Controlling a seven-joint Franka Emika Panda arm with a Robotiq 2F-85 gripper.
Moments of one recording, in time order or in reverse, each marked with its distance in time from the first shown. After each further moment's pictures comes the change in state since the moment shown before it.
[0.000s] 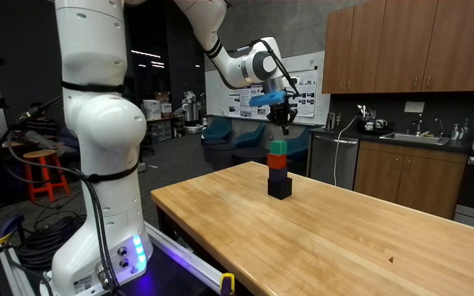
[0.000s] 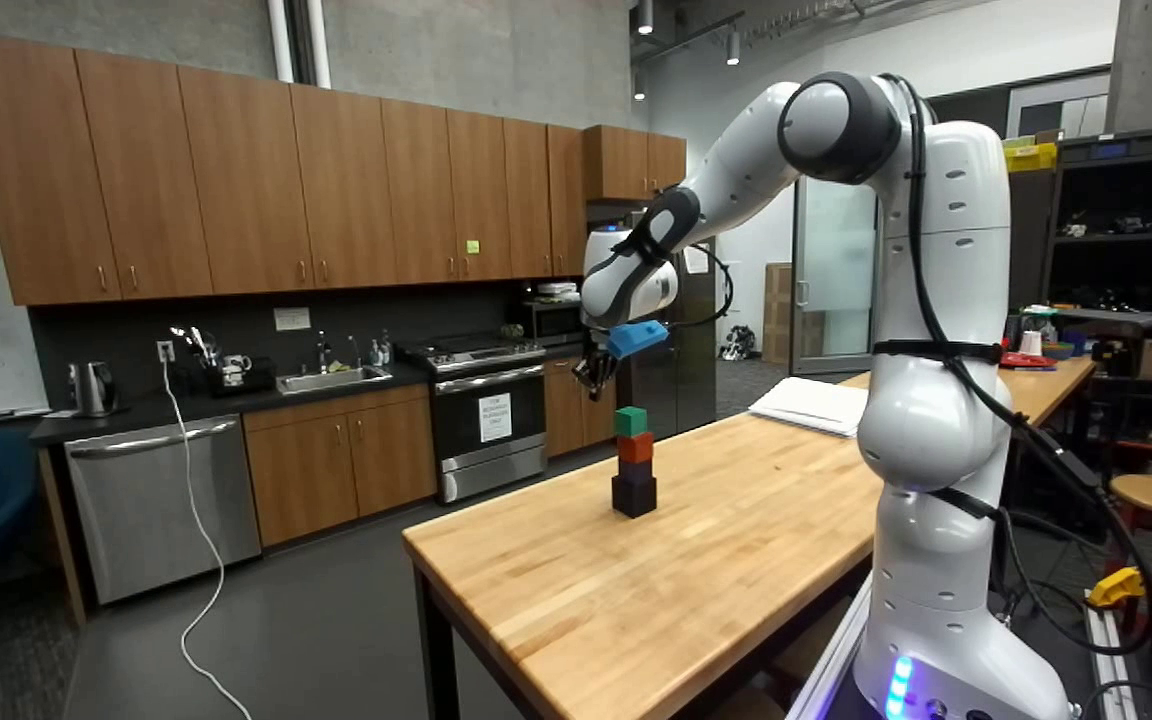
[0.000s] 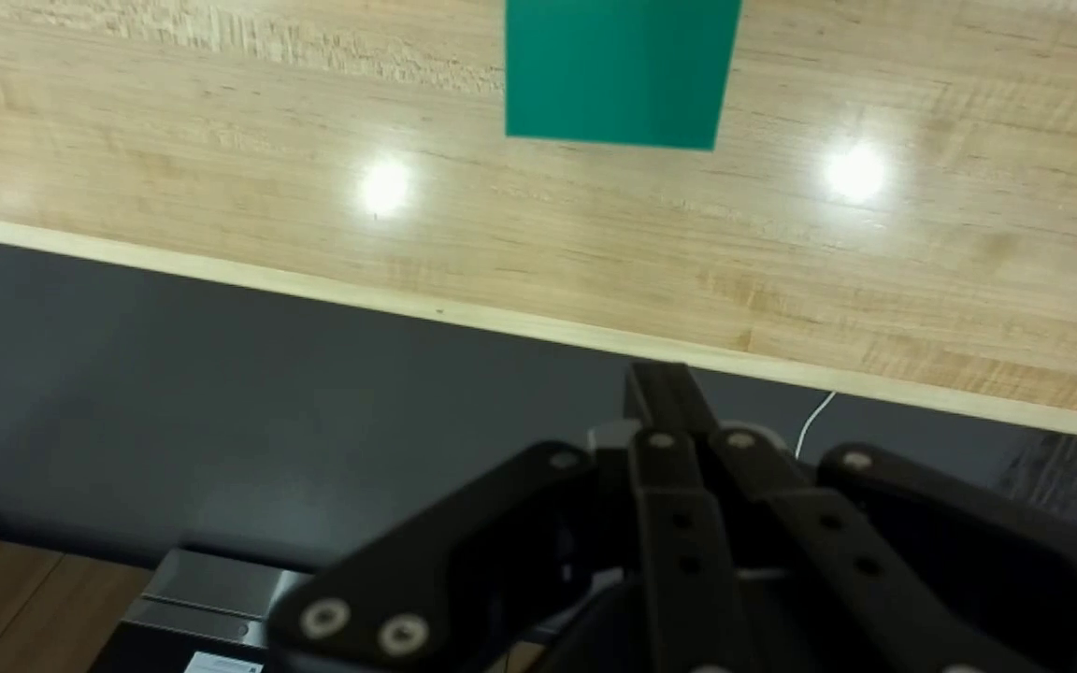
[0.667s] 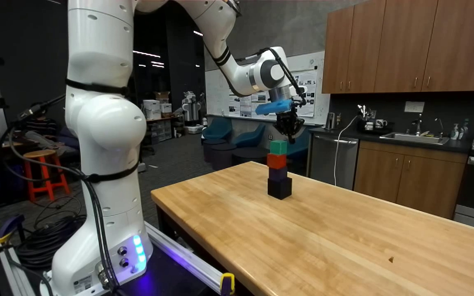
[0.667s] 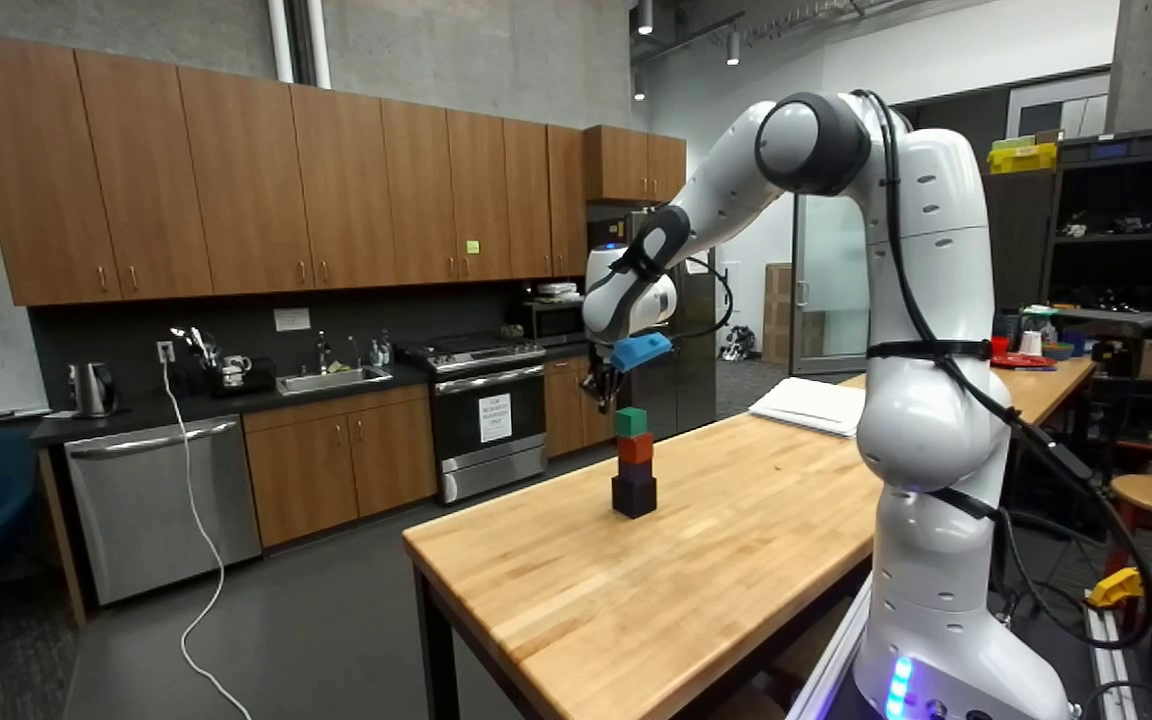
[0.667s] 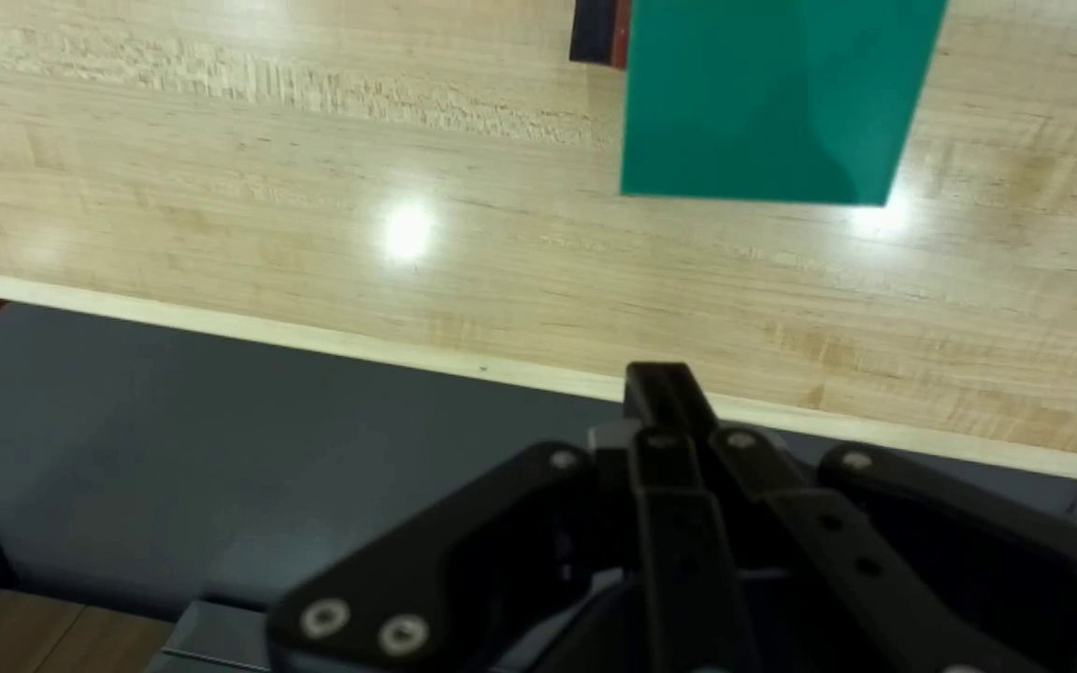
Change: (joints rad) arm -0.004 0.085 -0.035 0.041 -0.013 -0.008 0.005
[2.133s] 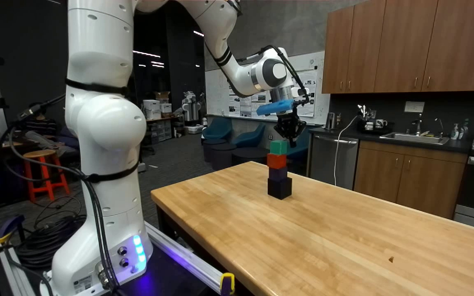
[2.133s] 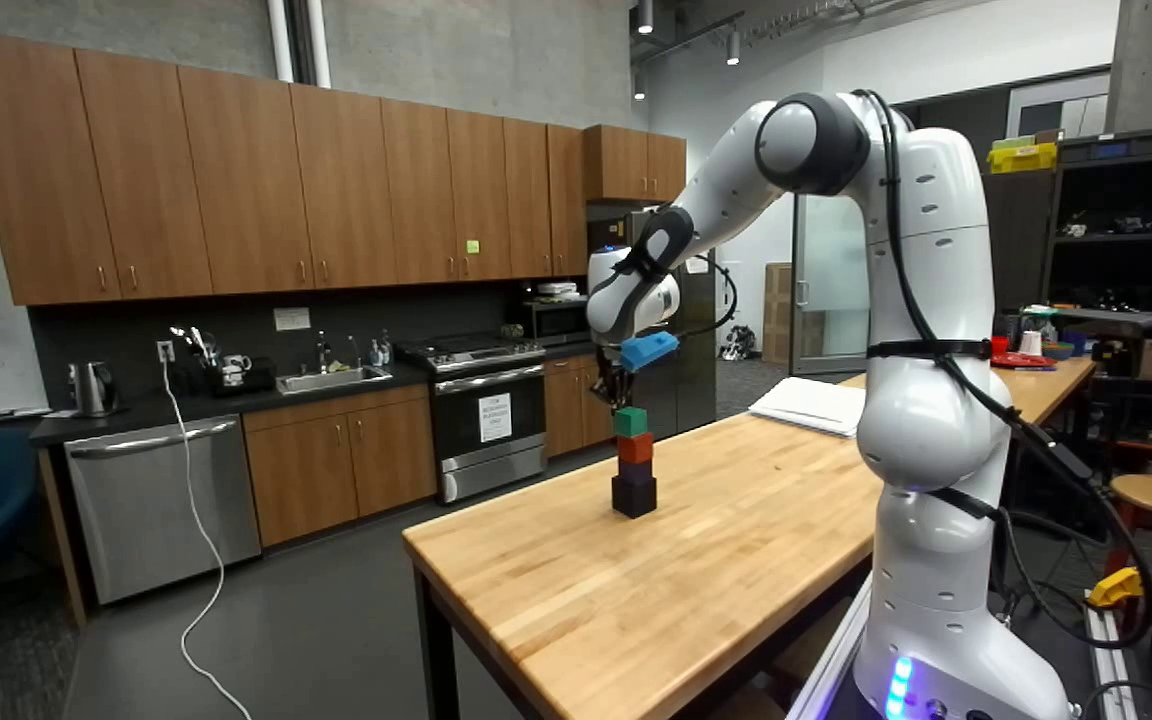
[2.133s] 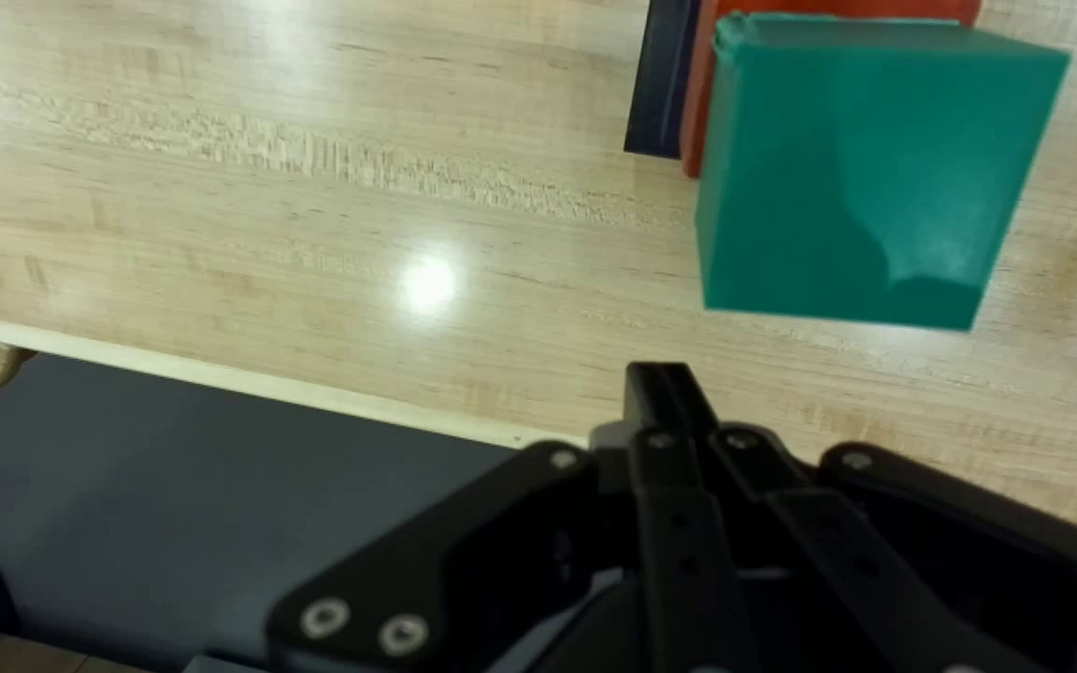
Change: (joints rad) arm 0.000 0.001 -0.017 0.005 -0.045 -0.080 -0.002
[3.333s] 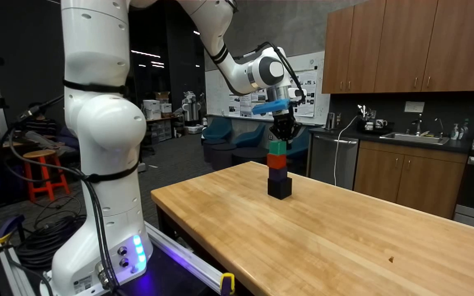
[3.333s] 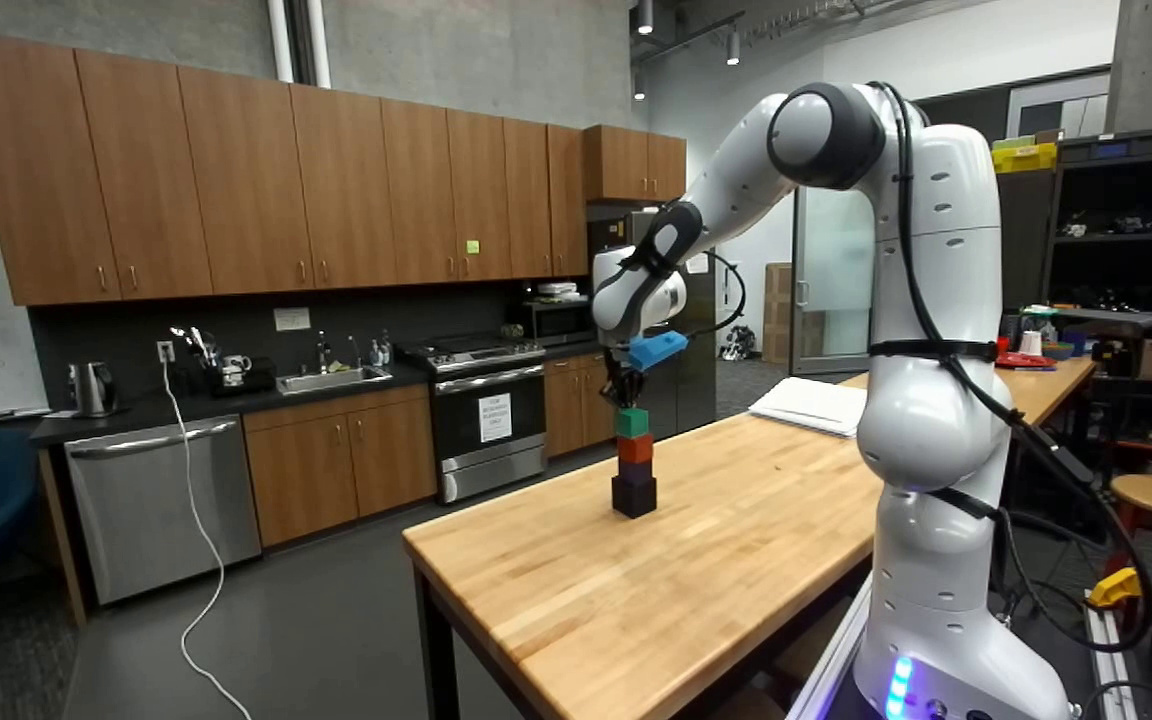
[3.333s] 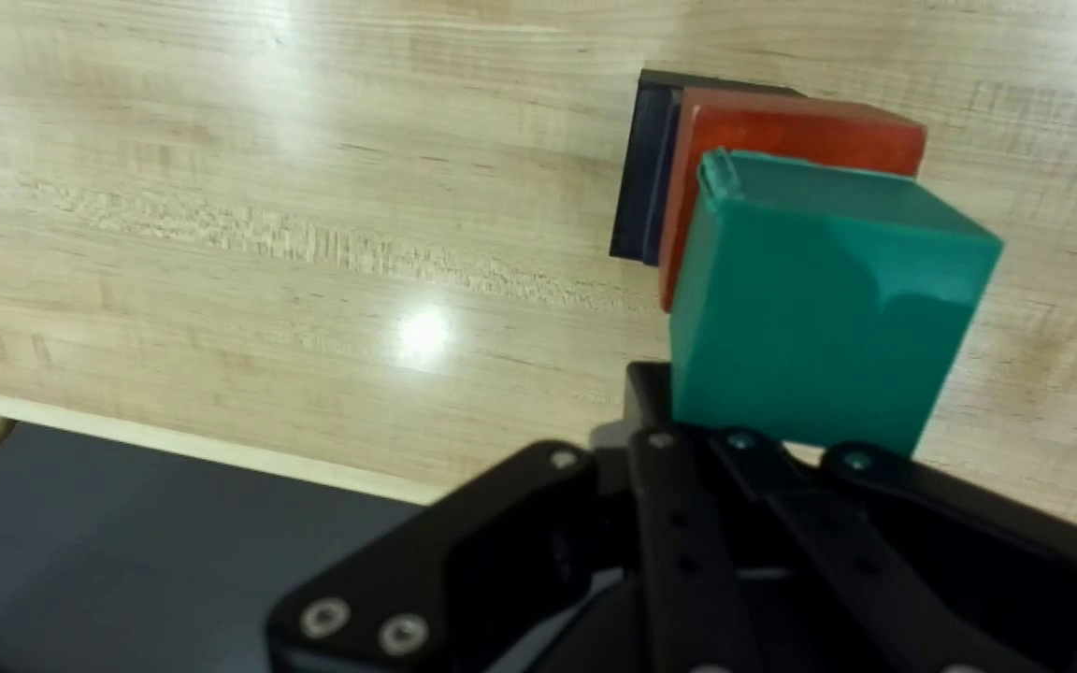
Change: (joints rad) arm 0.000 -0.050 0.000 -0.052 0.000 -0.065 -0.005
